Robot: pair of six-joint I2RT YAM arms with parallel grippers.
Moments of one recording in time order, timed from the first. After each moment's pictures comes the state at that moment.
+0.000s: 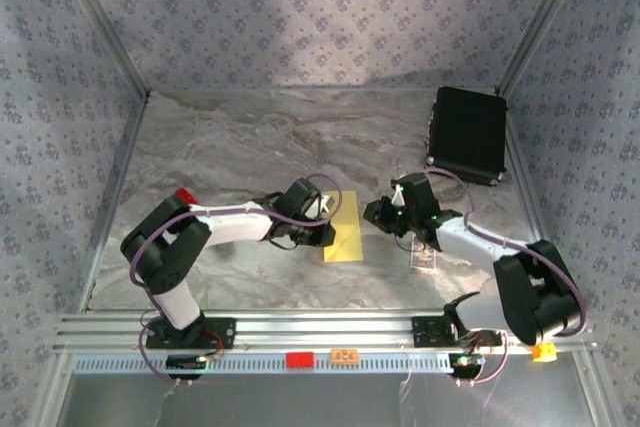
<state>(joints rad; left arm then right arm) -0.84 1.70 0.89 -0.15 0.38 -0.62 0.42 1.30 0.52 -0.01 -0.42 0.88</state>
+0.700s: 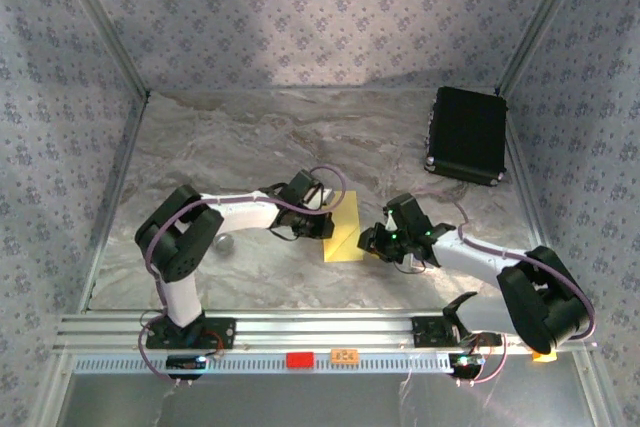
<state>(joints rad) -0.79 1.81 0.97 -0.22 0.37 -0.56 0.56 1.26 0.44 -0.14 -0.40 0.94</state>
